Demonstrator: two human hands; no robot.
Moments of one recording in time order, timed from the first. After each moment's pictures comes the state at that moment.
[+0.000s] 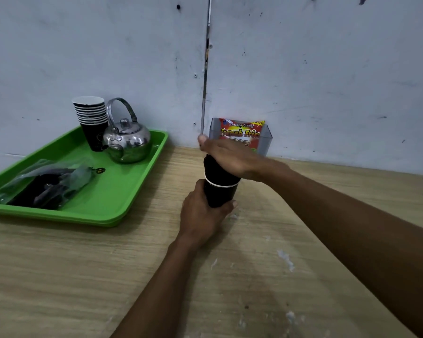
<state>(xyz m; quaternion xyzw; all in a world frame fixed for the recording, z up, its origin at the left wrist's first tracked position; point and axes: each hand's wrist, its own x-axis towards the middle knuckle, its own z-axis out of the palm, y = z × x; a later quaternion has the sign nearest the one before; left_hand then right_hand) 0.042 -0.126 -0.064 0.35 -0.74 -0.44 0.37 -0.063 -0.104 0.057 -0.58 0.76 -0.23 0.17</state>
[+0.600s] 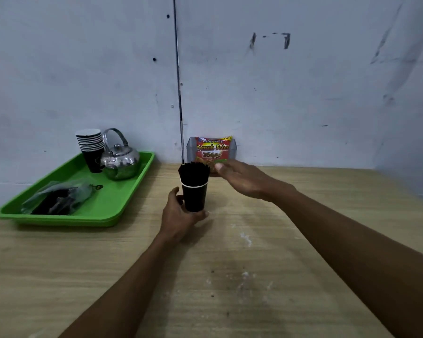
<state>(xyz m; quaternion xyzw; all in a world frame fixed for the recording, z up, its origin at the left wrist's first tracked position) 0.063 -0.094 -0.049 0.40 -0.72 -0.47 0.32 -0.072 0.025 0.075 -0.54 0.77 -0.30 0.16</state>
